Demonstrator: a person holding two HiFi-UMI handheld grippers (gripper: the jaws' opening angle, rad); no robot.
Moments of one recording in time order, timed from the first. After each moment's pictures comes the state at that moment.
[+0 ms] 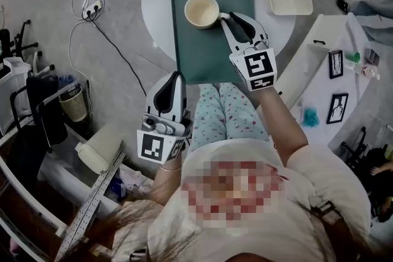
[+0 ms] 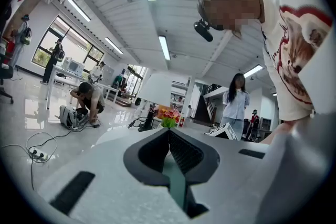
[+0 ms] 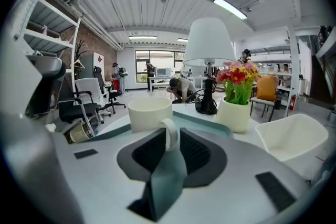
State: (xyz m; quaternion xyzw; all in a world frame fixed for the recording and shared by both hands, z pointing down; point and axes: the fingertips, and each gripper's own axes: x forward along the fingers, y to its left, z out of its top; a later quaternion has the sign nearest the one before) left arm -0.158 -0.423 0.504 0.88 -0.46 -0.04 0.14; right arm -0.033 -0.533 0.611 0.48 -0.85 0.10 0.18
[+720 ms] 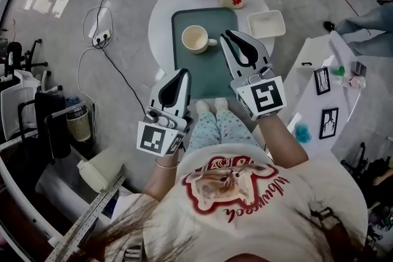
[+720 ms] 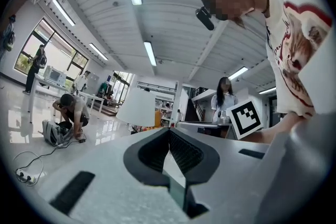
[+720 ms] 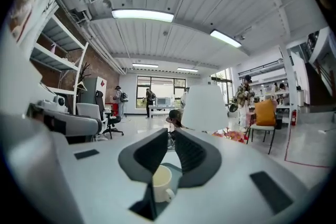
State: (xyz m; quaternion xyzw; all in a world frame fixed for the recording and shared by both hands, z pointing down) left arm -0.117 -0.449 0.428 0.91 -0.41 -0.05 0.08; right arm -0.016 -0.513 0.428 0.50 -0.87 0.02 0.05
